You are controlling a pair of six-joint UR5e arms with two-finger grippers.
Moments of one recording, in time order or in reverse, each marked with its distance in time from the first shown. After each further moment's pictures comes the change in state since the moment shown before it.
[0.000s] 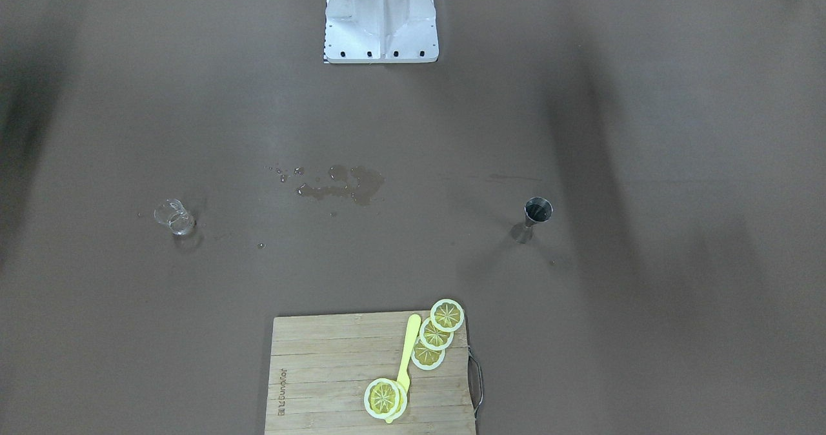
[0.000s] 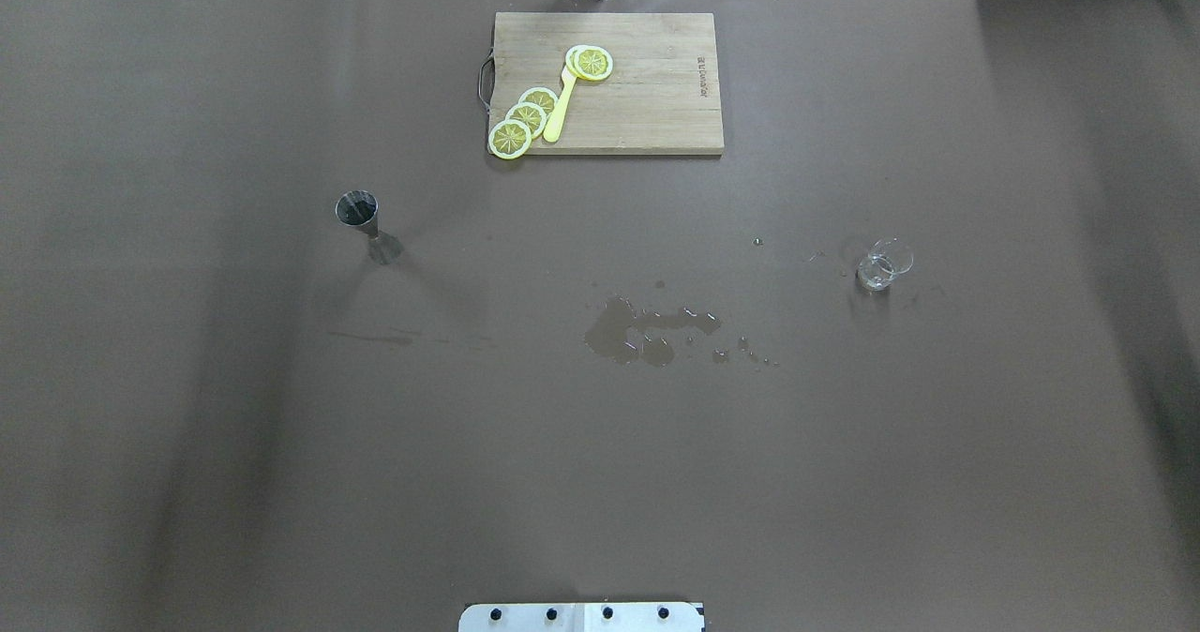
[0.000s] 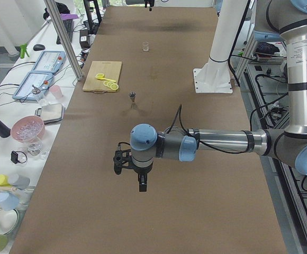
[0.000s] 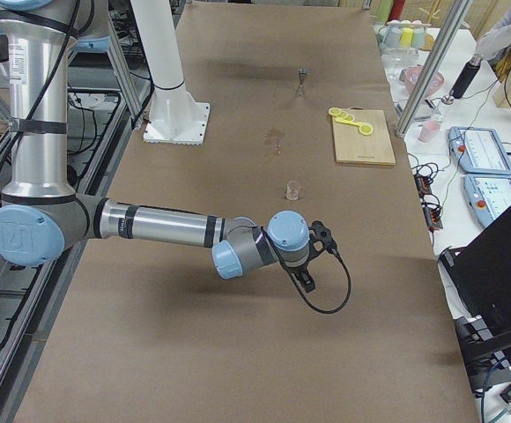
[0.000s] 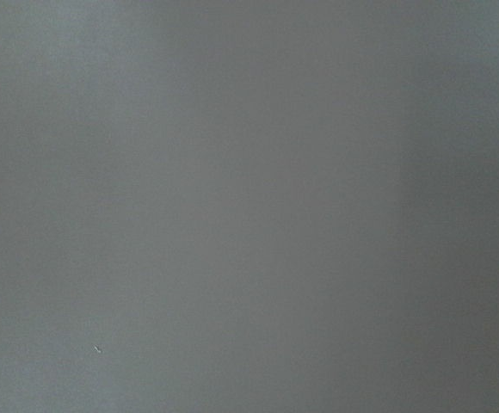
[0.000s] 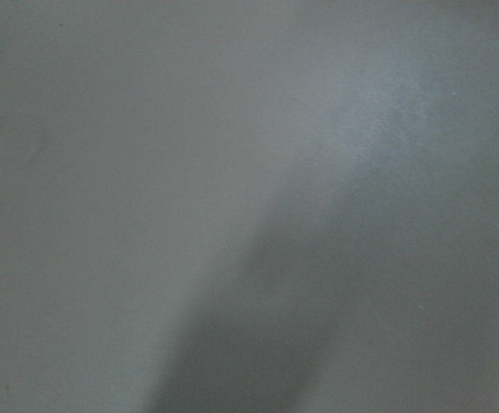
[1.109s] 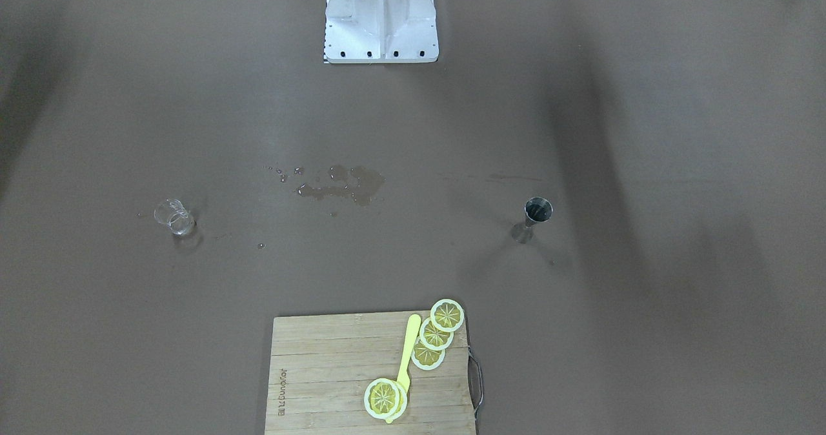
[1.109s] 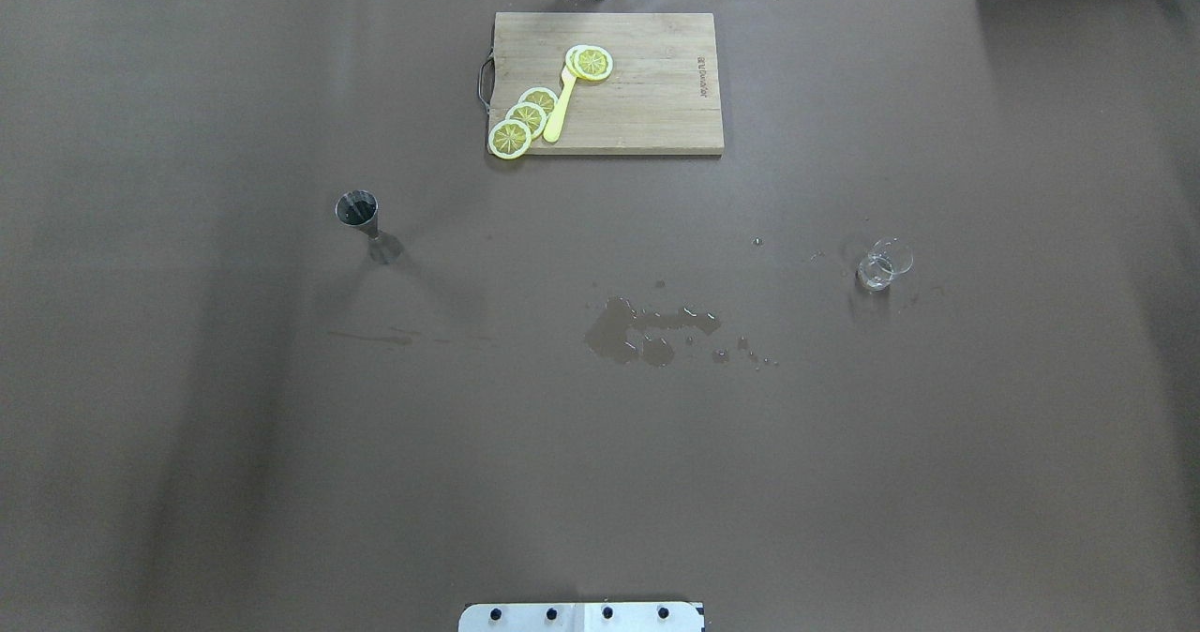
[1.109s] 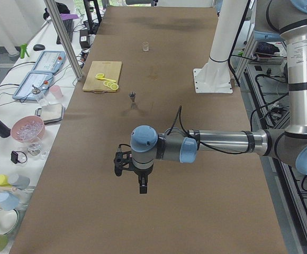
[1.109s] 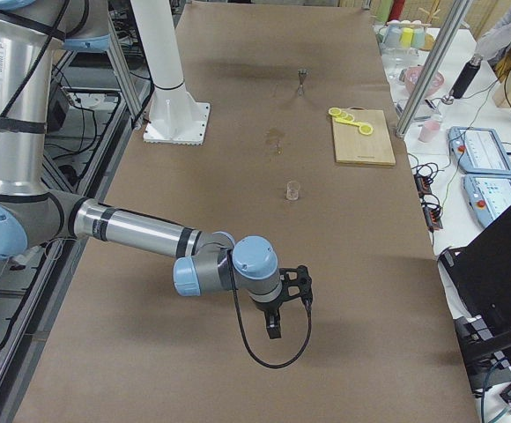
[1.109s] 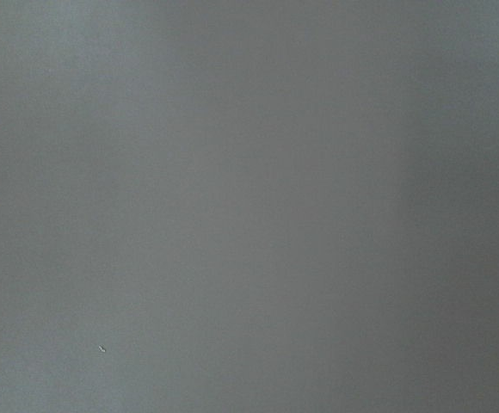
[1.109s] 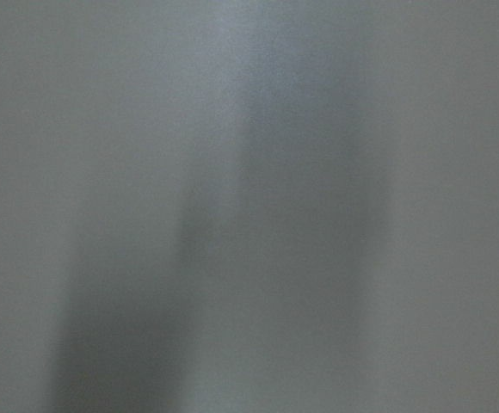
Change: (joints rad) left arm -0.001 0.006 0.007 -0.006 0.029 0.008; right arm 0.156 -0.105 0.022 -0.133 -0.146 0.173
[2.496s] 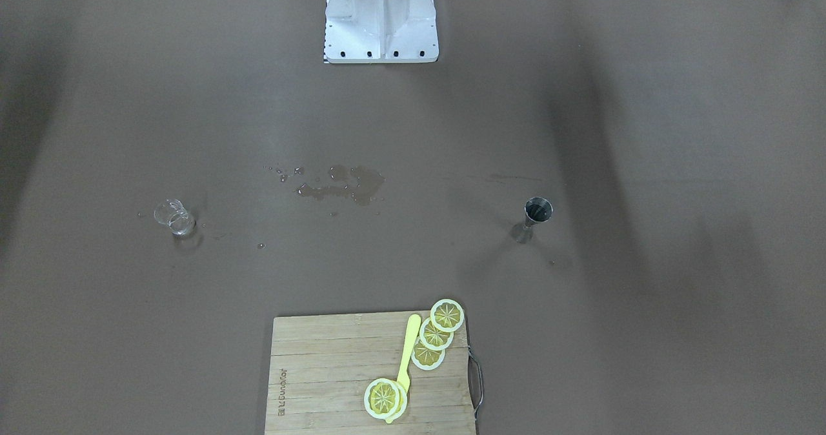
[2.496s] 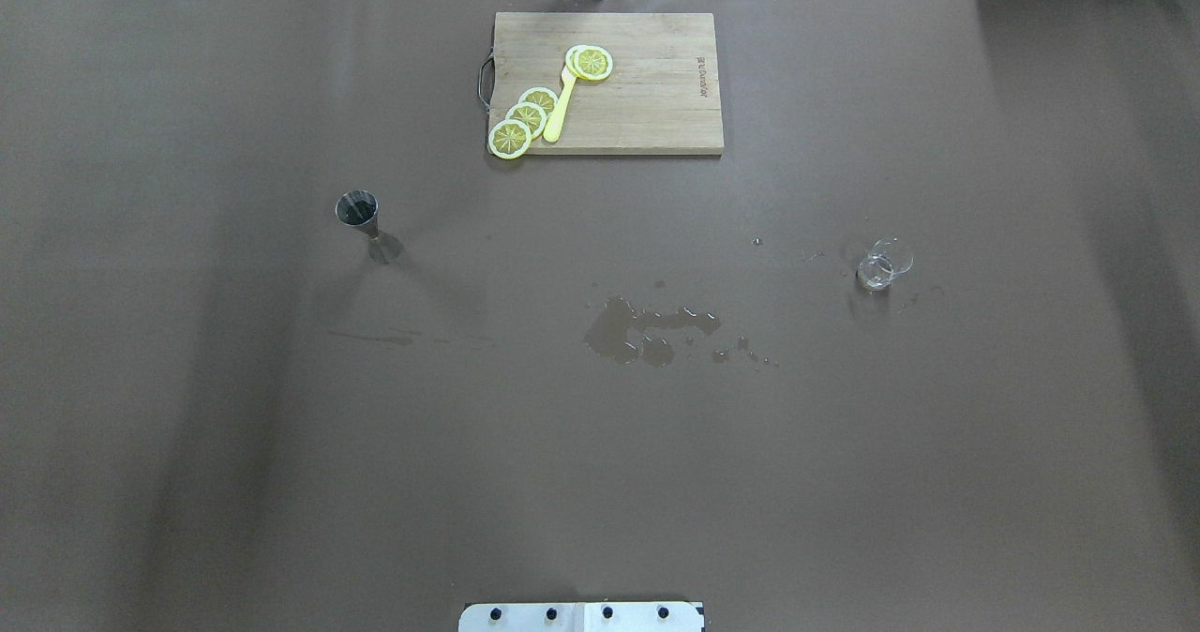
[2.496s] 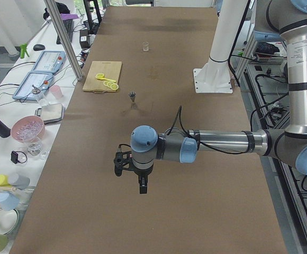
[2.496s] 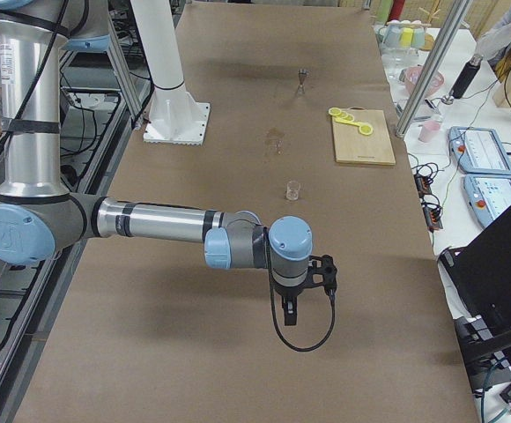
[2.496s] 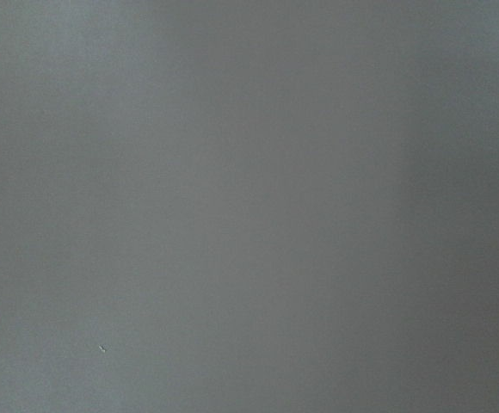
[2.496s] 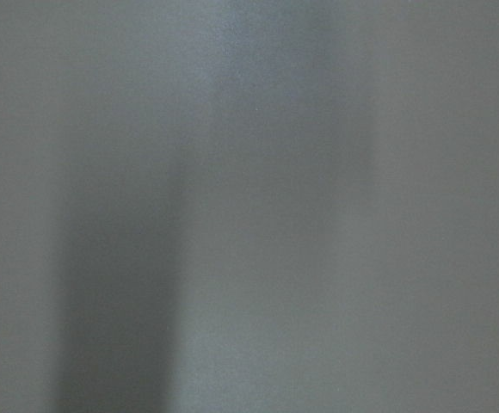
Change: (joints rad) left arm 0.000 0.000 0.001 -0.002 0.000 0.001; right arm 0.003 0.105 0.039 -0.292 -0.016 -0.022
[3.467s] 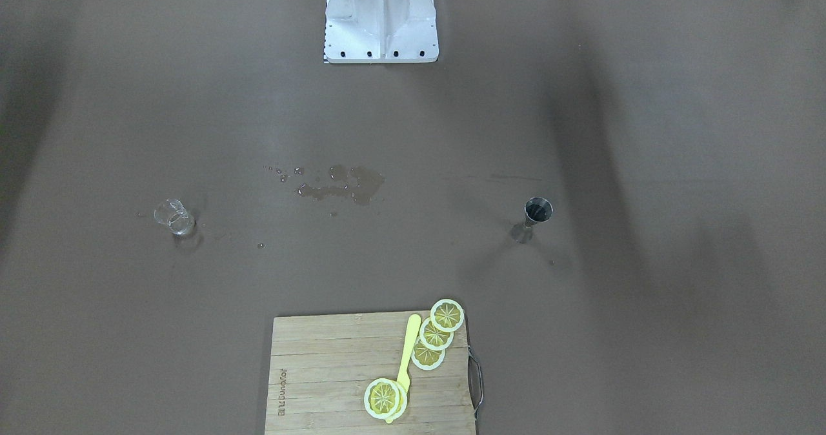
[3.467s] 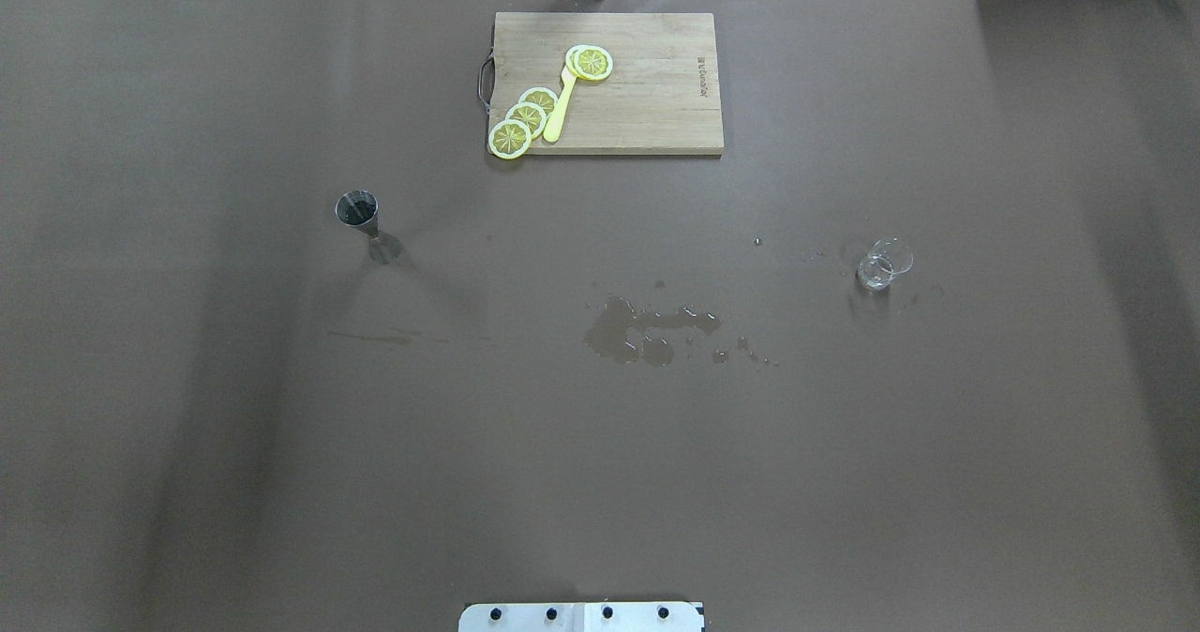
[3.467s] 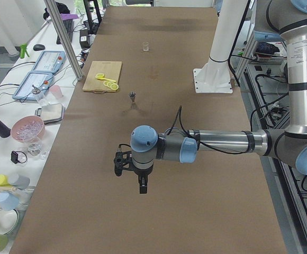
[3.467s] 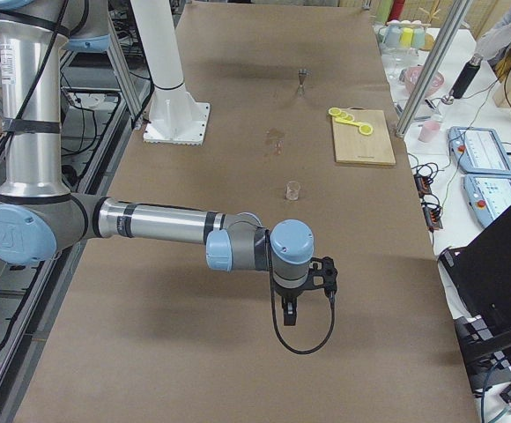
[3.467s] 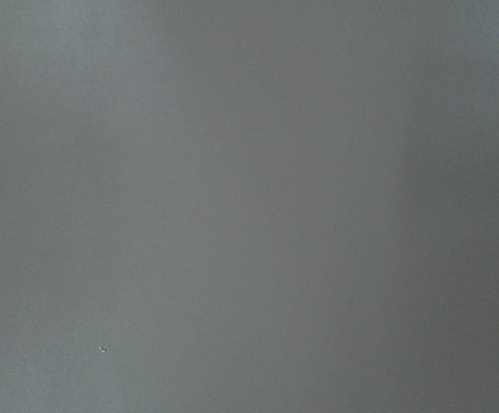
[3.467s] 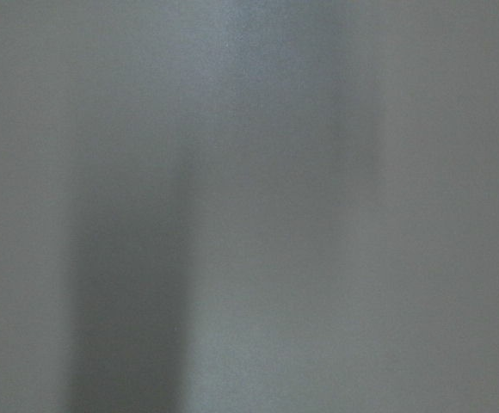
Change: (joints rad) left arm 0.000 0.000 -0.001 0.000 0.000 -0.001; right arm 0.000 0.010 -0.019 -0.006 0.023 0.007
